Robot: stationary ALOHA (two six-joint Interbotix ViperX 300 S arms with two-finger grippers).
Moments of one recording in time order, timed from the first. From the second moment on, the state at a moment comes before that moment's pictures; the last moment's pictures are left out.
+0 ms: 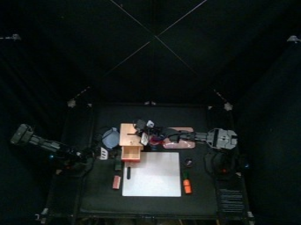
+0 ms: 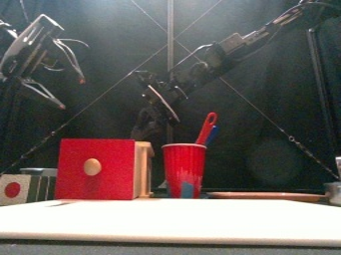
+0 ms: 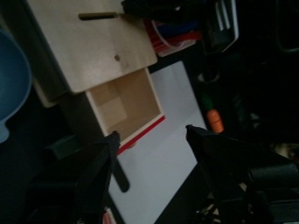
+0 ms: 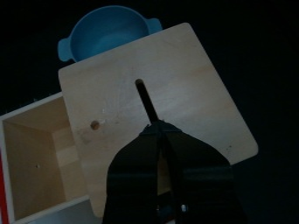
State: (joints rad) left arm -0.34 -0.74 1.03 -2.22 -0.73 0.97; right arm -0.31 0.27 0.15 0.04 0.22 0.03
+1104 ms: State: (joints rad) left arm -0.43 -0.35 0.91 -2.58 -0.85 1.08; right arm -0.31 0.29 0.15 0.05 0.22 0.03
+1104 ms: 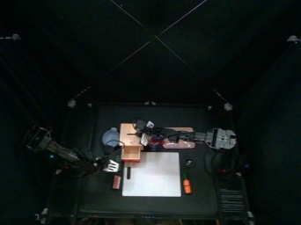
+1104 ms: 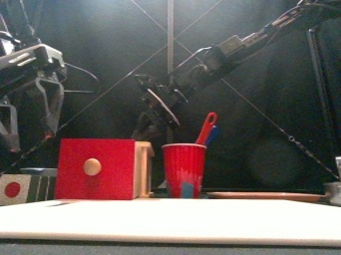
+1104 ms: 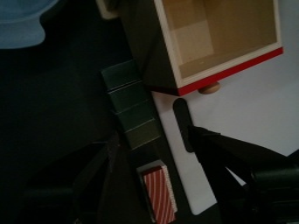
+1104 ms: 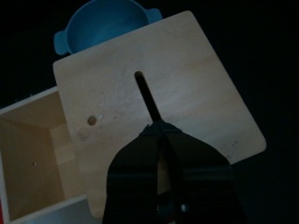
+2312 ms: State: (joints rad) left arm -0.40 -0.09 0.86 -2.56 -0.84 0.96; right arm -0.31 0.30 0.15 0.05 0.22 0.03
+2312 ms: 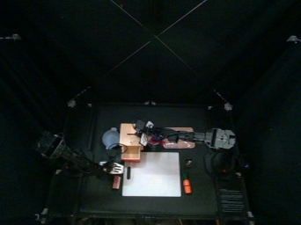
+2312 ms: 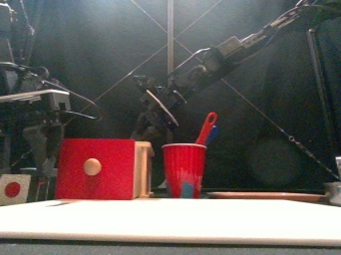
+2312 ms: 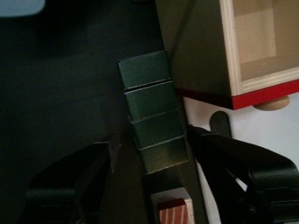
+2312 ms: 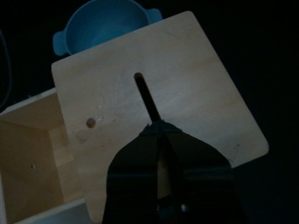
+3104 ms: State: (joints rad) left arm -0.39 -0.06 0.85 -2.55 -0.85 0.96; right arm -0.31 0.30 0.14 0.05 0.22 0.03
